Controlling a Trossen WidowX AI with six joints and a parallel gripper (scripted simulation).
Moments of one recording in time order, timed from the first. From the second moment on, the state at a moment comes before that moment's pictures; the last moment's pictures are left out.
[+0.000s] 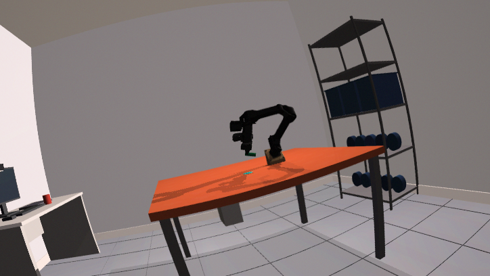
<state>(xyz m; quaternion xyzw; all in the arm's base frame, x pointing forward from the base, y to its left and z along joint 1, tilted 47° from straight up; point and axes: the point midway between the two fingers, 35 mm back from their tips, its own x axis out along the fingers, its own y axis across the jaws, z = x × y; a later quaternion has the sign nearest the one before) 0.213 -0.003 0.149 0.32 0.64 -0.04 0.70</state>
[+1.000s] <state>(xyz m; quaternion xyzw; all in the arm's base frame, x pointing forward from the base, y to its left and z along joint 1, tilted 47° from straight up) 0.210 -0.002 0.143 0.27 0.60 -0.09 0.75</state>
